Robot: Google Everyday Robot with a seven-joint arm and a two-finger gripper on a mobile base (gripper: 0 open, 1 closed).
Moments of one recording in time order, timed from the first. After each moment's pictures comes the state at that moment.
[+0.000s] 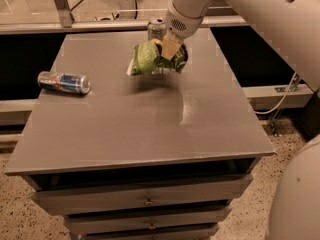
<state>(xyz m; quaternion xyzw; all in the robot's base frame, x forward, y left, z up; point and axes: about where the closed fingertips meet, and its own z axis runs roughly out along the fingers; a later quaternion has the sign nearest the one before) 0.673 -0.054 0.925 -0.52 0.82 -0.01 0.23</state>
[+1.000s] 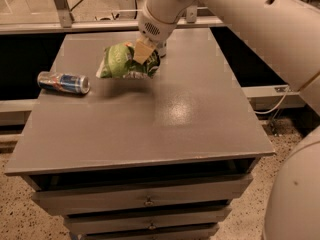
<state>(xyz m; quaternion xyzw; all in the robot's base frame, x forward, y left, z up) 0.662 0.021 0.923 -0.54 0.80 0.05 0.25</state>
